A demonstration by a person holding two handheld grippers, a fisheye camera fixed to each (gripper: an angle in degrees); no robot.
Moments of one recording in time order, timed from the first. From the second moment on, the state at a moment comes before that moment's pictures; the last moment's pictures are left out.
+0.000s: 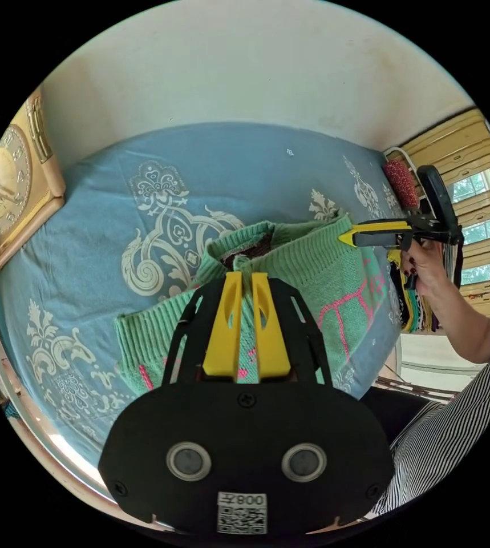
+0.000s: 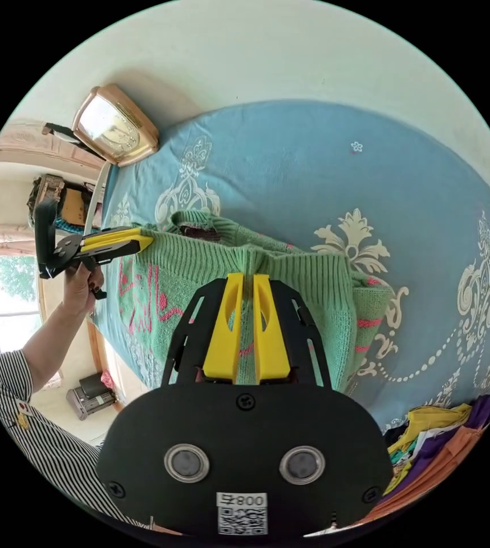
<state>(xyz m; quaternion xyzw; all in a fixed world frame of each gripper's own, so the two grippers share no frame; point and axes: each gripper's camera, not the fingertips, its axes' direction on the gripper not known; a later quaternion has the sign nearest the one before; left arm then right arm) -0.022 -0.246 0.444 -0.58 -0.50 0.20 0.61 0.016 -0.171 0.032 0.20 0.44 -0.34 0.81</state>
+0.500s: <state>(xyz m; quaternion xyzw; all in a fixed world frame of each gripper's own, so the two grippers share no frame) -0.021 -0.271 0.403 -0.49 -0.55 0.16 0.65 -0.041 -0.178 0.020 0.22 0.43 -0.35 0.80</state>
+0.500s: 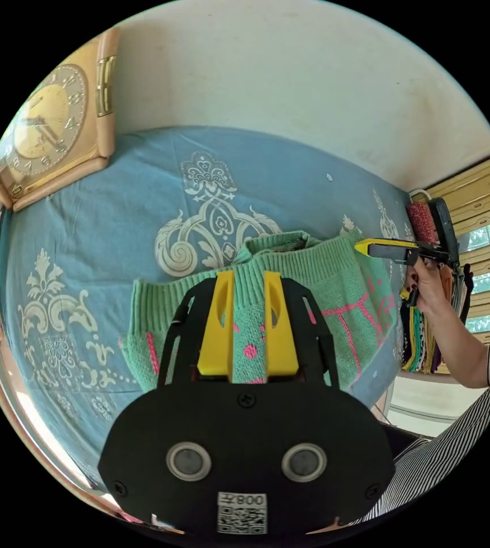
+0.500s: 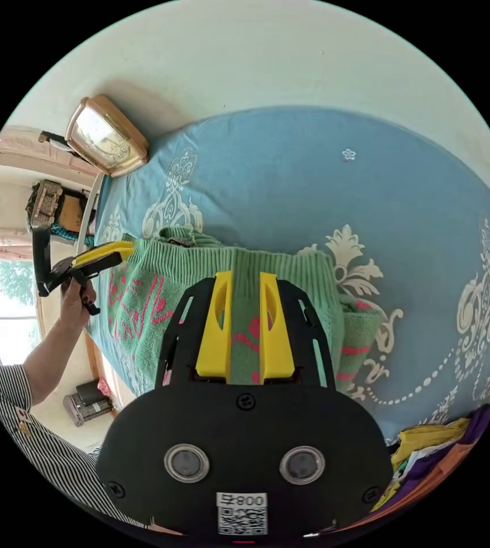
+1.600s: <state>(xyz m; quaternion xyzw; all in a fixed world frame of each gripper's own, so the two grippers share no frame) 0.011 -0.293 0.290 -0.39 -0.61 0.05 0.69 0.024 -0.038 -0.090 0.29 0.48 -0.25 0.79</state>
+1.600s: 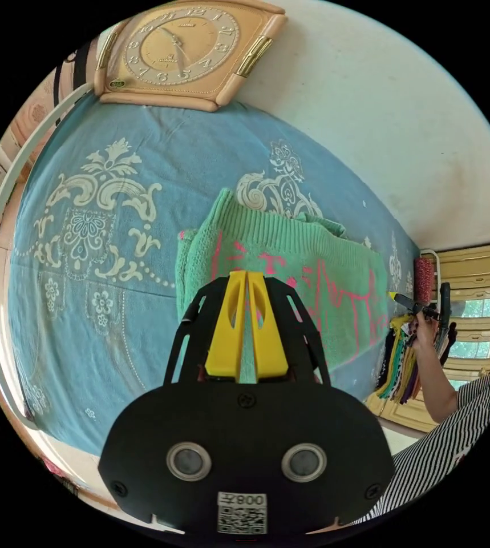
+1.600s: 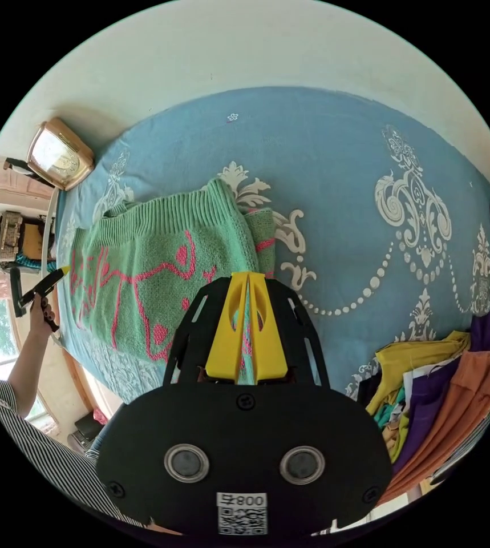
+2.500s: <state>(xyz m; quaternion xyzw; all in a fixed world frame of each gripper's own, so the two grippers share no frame) 0.044 -0.183 0.331 -0.48 -0.56 0.07 0.68 0.252 0.047 -0.197 0.28 0.36 -0.21 0.86</state>
